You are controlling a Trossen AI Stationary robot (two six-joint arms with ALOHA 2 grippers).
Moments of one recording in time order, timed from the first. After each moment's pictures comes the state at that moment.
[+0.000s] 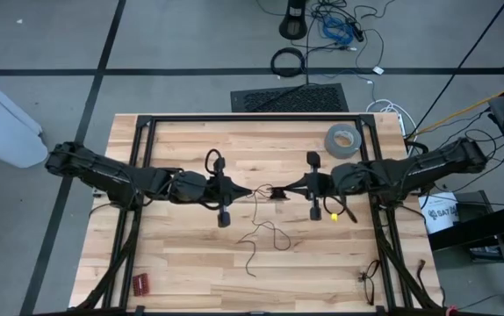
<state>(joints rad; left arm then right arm) -0.22 1.34 1.05 -0.03 -0.33 -0.02 0.21 1.07 0.86 -0.15 0.27 -0.07</state>
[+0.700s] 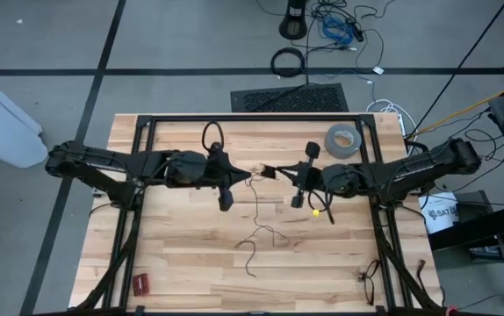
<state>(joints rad) -0.13 1.34 1.25 -0.28 -0.28 -0.23 0.19 1.18 0.86 0.04 0.58 -0.20</state>
